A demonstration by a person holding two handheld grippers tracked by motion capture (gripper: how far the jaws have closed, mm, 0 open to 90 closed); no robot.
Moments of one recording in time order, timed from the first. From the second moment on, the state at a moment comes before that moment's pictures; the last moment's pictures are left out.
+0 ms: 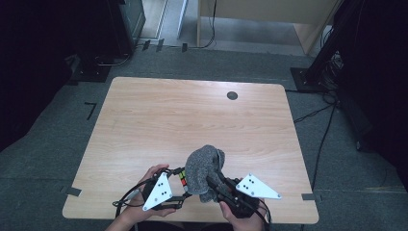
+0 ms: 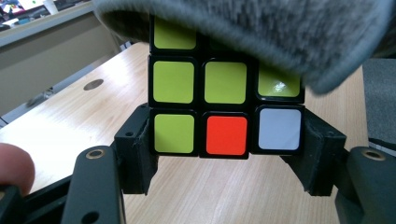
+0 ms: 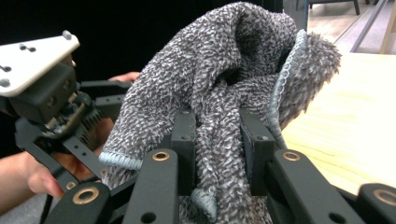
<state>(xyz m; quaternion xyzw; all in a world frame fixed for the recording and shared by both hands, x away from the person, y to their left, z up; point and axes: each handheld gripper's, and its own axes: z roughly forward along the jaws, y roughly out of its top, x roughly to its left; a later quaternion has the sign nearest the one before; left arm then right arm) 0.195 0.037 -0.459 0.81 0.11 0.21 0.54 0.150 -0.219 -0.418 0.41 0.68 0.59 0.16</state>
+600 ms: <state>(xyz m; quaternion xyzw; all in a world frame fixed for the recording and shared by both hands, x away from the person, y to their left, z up) 0.195 0.039 -0.457 0.81 0.11 0.21 0.53 0.149 -0.224 -0.414 0.41 0.67 0.59 0.17</state>
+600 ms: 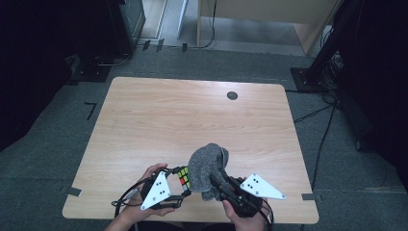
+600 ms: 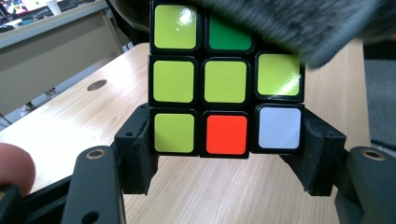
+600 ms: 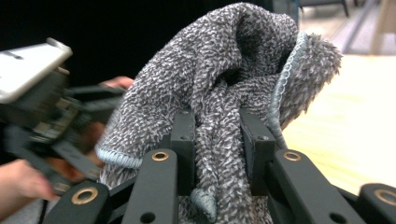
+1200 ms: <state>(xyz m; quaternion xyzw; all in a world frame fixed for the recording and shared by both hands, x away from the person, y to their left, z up) 0.197 0.041 -0.455 0.81 0.11 0.21 0.53 0.150 -0.229 -0.417 0.43 0.66 0.59 0.17</state>
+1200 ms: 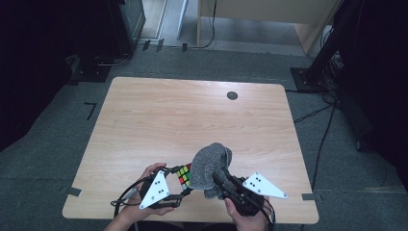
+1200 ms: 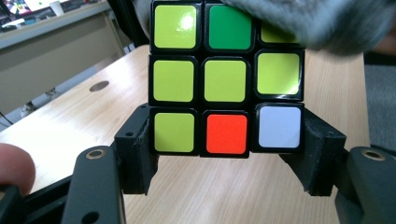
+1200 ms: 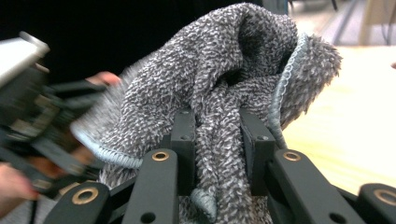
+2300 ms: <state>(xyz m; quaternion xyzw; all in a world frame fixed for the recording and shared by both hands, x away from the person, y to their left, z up) 0.200 0.051 -0.448 0.80 0.11 0.20 0.55 0.159 -0.247 -0.425 0.45 0.65 0.59 0.17</state>
